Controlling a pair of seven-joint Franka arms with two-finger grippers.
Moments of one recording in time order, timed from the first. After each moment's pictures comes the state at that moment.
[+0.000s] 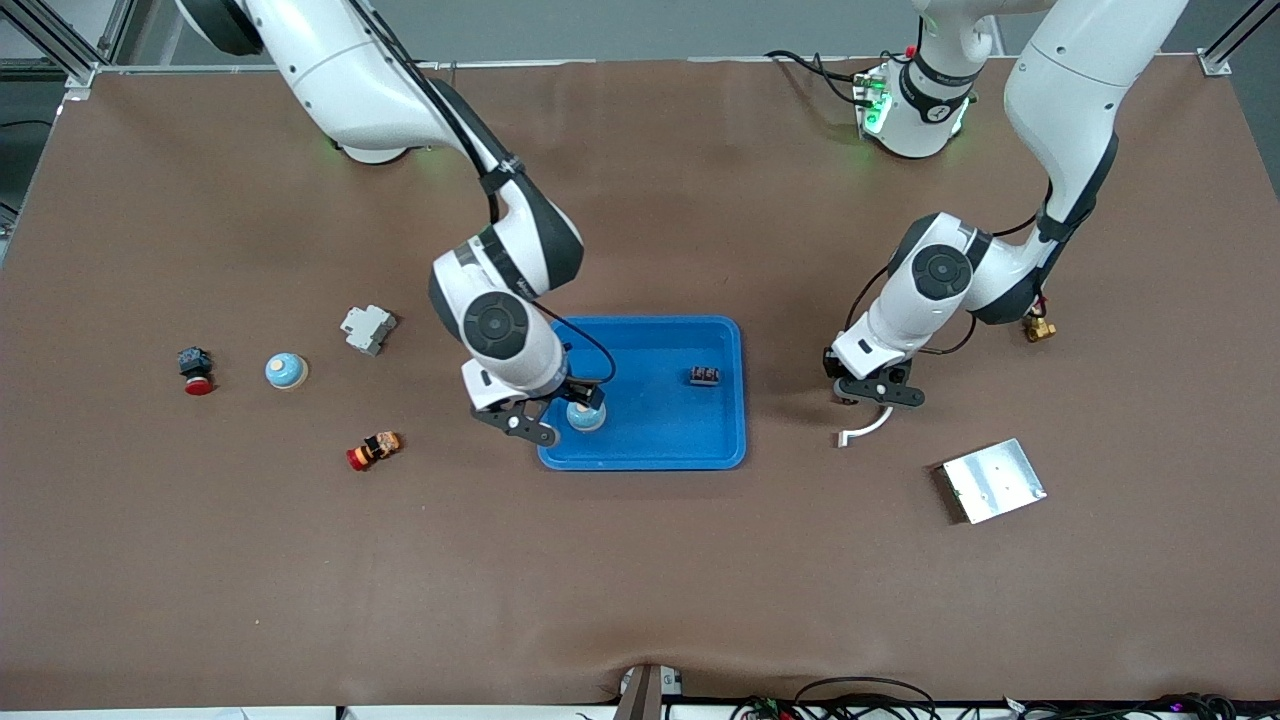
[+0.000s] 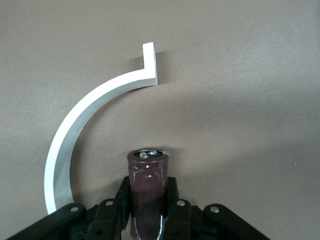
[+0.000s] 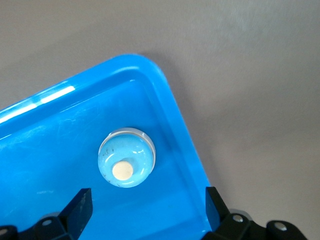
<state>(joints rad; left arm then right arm) 0.06 0.46 -0.36 -2.25 0.40 2.77 -0.40 0.57 0.70 0.03 -1.51 0.07 2.15 0.98</state>
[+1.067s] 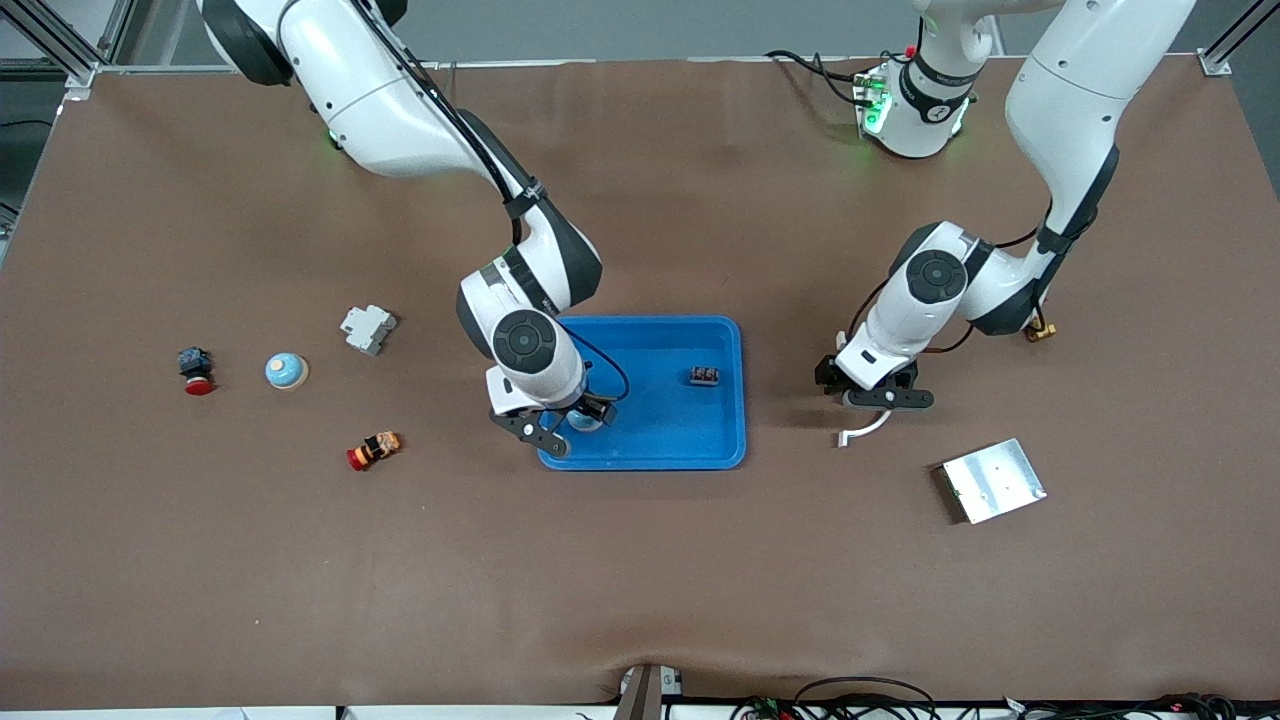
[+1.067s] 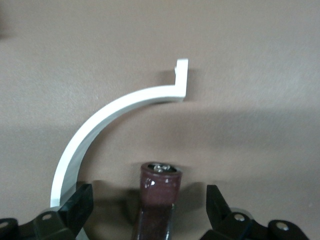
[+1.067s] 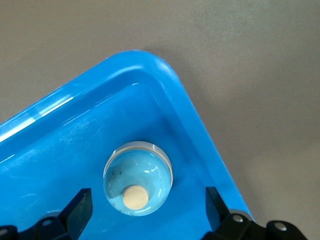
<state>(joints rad) 0.06 0.49 -0.35 -2.22 0.49 2.77 -0.66 0.58 0.79 0.03 -1.45 0.07 2.19 1.07</state>
